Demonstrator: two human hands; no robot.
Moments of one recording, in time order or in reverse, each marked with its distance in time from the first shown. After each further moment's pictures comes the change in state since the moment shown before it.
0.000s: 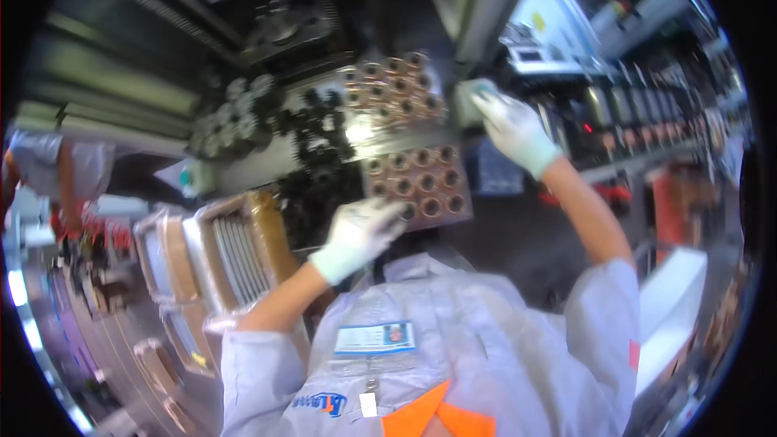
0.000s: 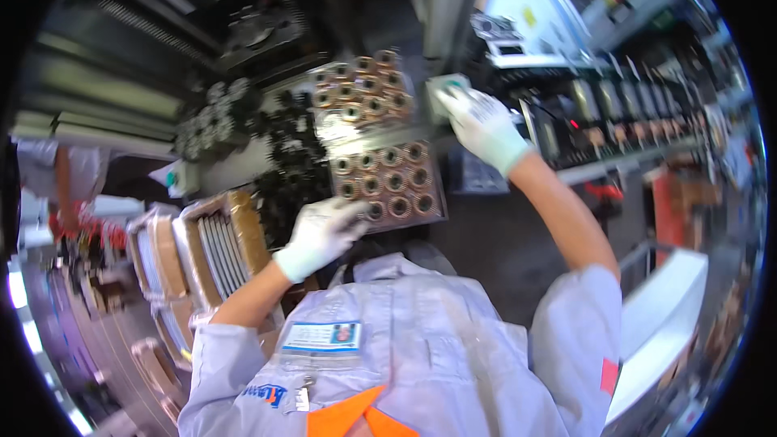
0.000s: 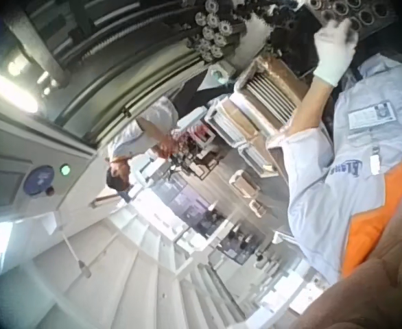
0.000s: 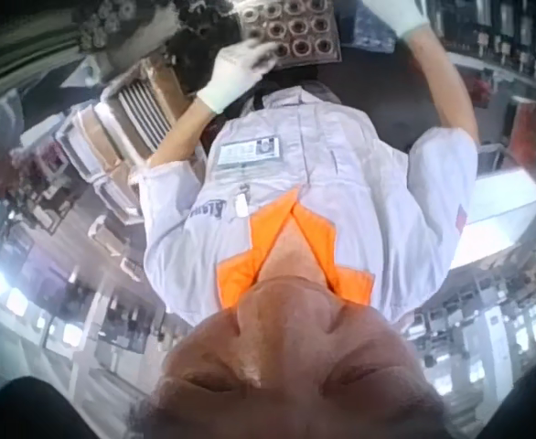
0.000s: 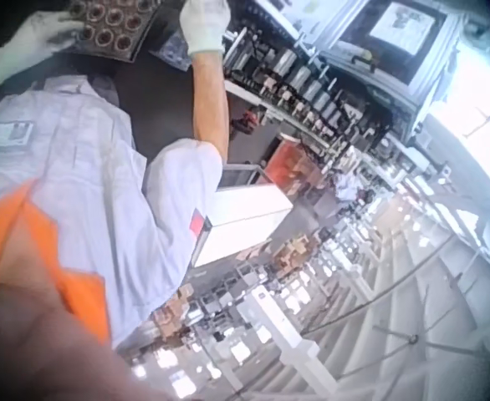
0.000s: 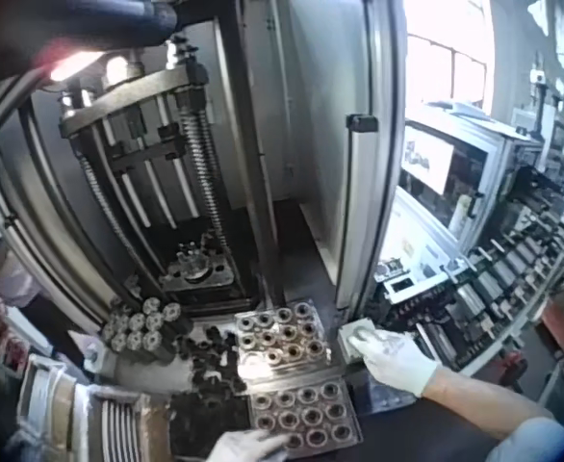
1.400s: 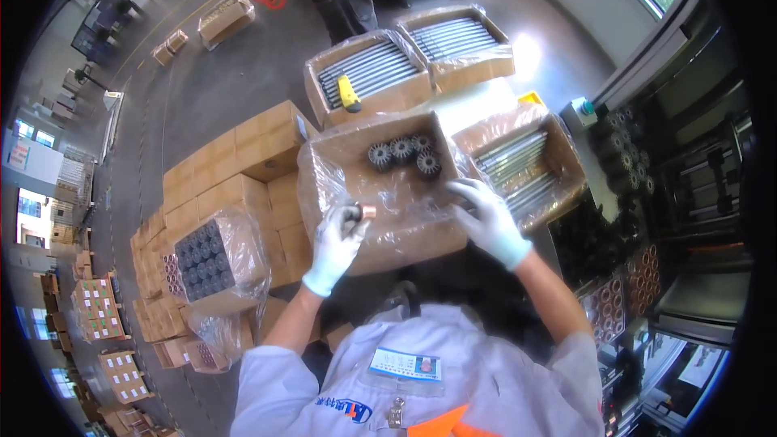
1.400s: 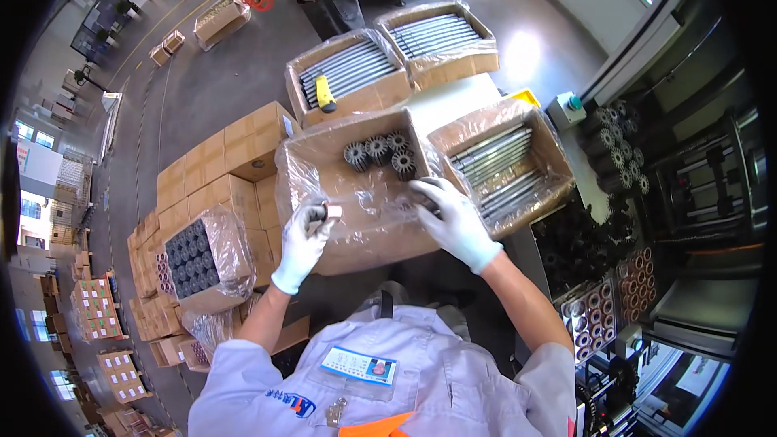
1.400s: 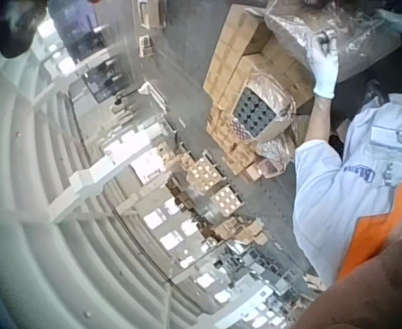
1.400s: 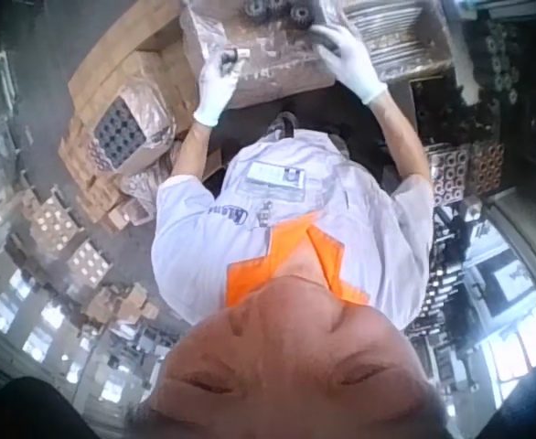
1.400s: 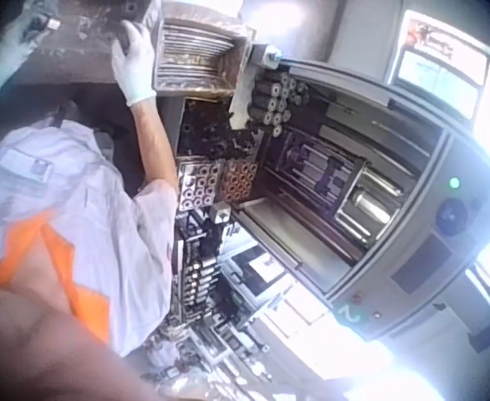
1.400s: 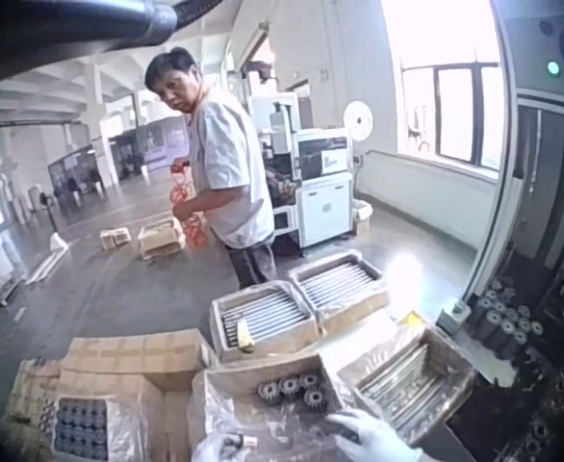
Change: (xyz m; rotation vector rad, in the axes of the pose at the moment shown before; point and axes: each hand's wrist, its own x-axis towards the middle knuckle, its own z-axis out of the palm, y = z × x) left_hand -0.521 0.088 0.041 0.000 1.302 -1.295; right_hand 0.041 -0.577 0.084 1.014 -0.862 -0.661
